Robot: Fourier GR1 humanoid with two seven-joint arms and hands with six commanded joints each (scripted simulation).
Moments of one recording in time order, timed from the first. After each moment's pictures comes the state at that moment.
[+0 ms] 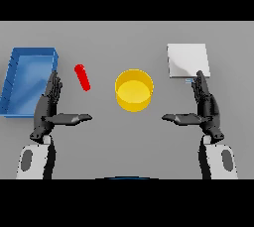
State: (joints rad) left arm 0.00 0.00 0.00 -1.57 0.00 0.00 0.00; right arm 0.00 0.00 0.00 -1.57 0.00 0.00 0.00
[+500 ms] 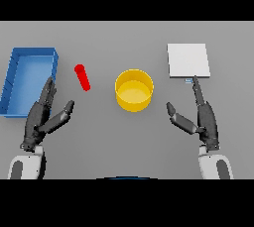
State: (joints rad) left arm 0.11 0.08 -0.05 -1.71 -0.05 -0.04 0.00; right arm 0.10 -0.05 0.13 -1.67 0.30 -0.10 -0.10
